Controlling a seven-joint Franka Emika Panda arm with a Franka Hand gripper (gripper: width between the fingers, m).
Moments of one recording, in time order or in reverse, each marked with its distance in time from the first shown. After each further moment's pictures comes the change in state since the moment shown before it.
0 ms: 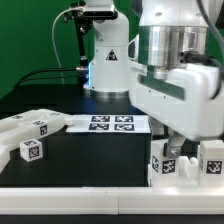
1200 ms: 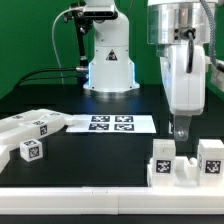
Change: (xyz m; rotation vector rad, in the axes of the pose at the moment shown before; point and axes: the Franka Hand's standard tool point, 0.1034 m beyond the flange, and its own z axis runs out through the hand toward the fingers) arm -0.021 0.015 -0.027 -0.005 -0.030 0.120
